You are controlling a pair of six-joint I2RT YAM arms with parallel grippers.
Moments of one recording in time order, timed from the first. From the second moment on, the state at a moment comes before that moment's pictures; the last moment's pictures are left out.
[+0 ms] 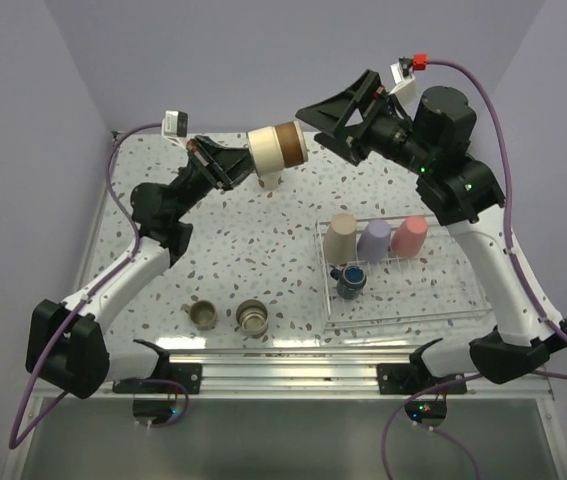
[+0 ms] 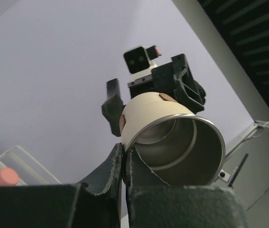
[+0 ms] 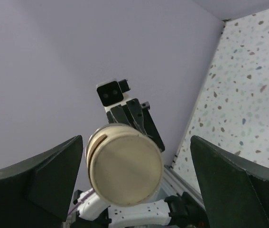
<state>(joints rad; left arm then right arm) -0.39 1.29 0.93 0.99 0.55 -1.45 0.50 1.38 1.85 -0.53 -0.31 1.03</state>
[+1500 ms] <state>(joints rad) -0.49 1.06 0.91 0.47 0.32 -1.16 0.65 1.28 1.93 -0.76 -0.07 0.79</state>
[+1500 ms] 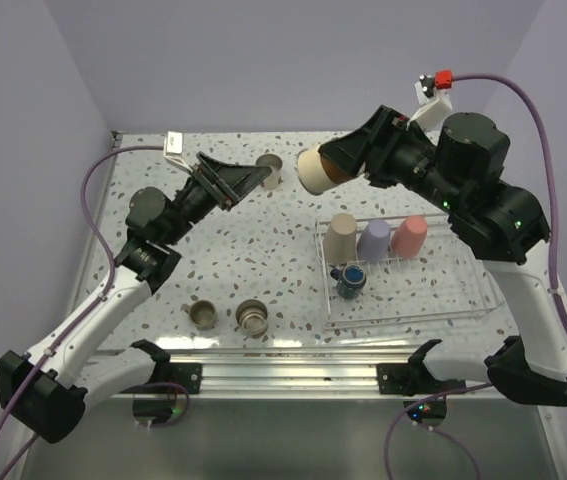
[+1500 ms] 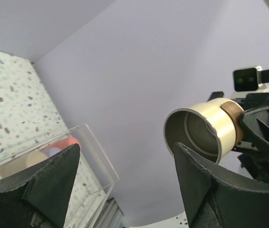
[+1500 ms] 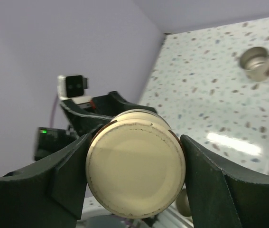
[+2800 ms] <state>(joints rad) -0.49 1.00 0.98 -0.57 -0.12 -0.58 0.58 0.85 0.90 -0.99 0.48 0.72</state>
